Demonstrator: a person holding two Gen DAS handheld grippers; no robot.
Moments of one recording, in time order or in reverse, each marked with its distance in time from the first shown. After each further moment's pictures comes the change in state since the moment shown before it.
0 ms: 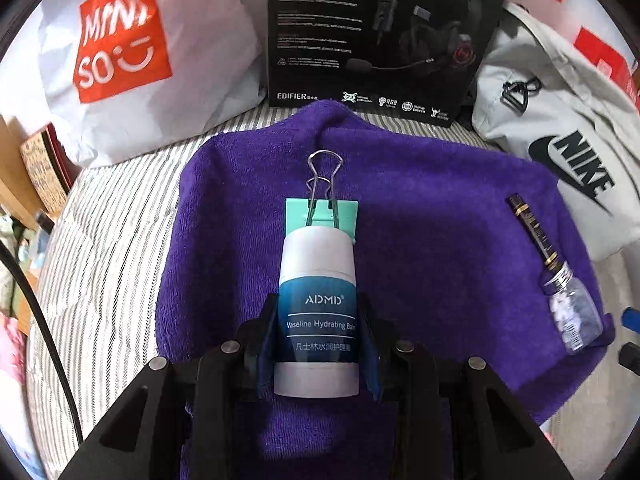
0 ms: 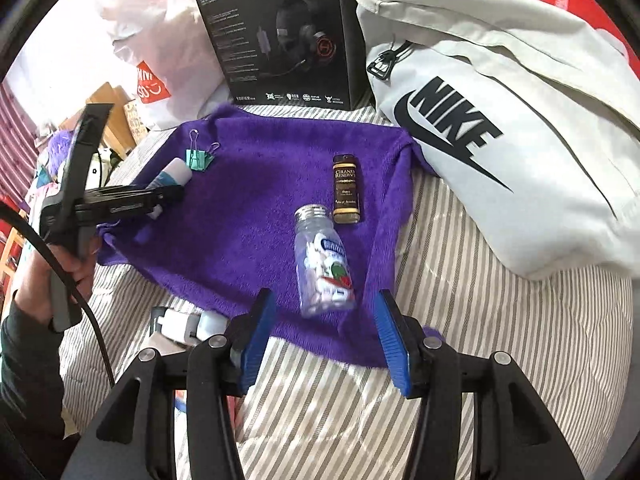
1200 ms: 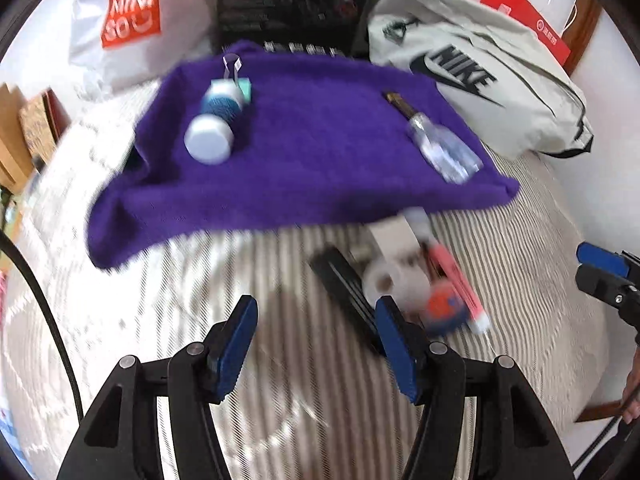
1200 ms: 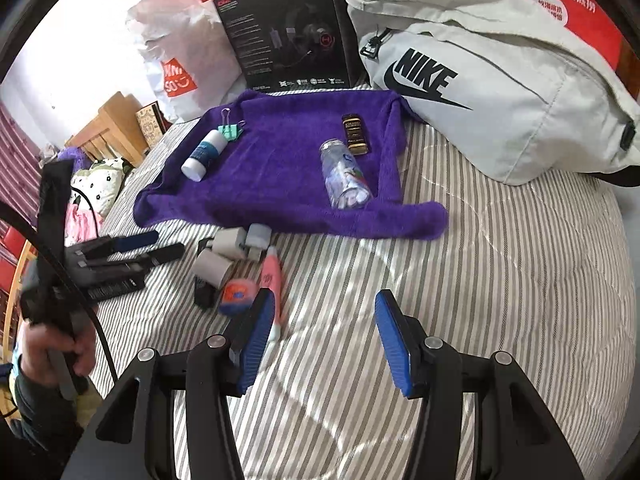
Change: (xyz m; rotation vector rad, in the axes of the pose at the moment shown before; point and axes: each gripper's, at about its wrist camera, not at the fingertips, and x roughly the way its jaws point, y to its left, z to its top) left arm -0.097 -0.043 -0.139 0.009 0.065 -0.151; right arm -0.063 0.019 -0.085 0.079 -0.016 0.027
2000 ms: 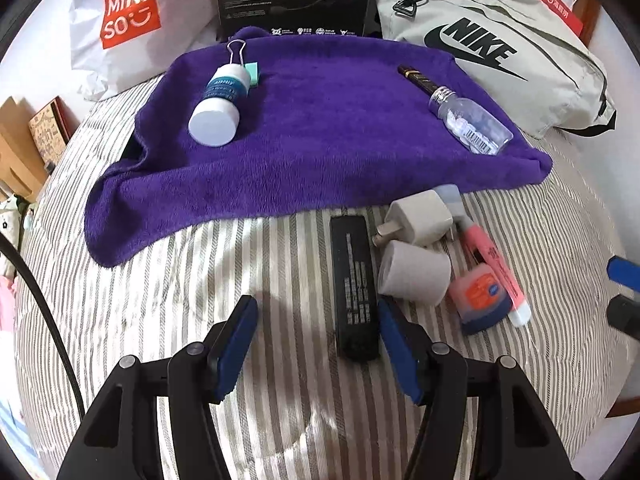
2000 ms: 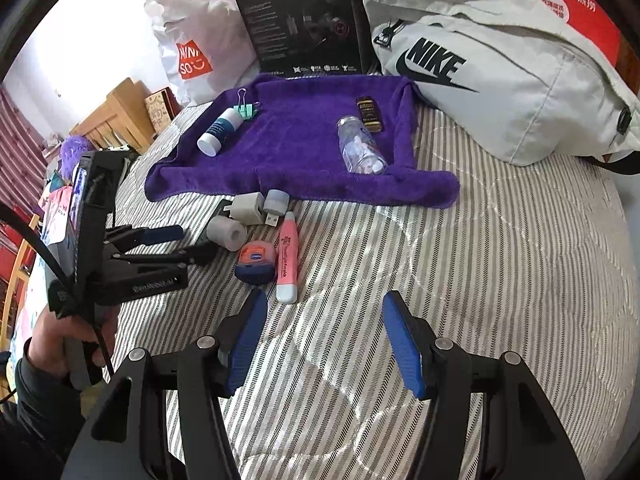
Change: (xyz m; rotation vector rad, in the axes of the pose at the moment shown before) left arm 0.027 -0.001 0.007 0.056 0.014 0.124; right arm 0.001 0.009 -0.025 -0.018 0.023 0.015
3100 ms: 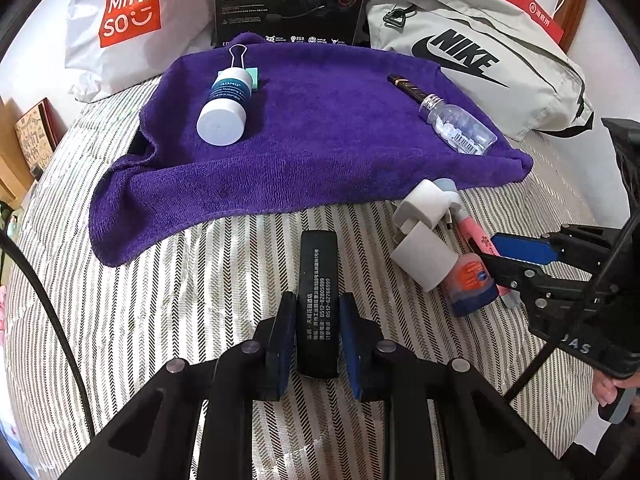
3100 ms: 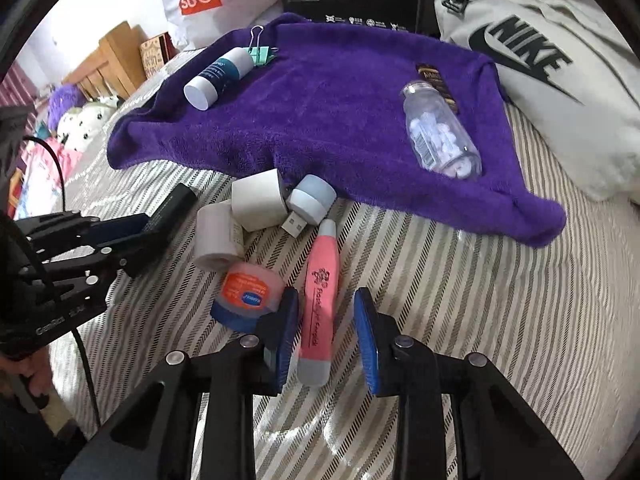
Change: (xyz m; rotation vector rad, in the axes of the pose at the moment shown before) left arm -0.005 0.019 -0.010 0.012 -0.035 -0.093; right arm 0.098 0.050 0.027 -0.139 0.108 -0.084
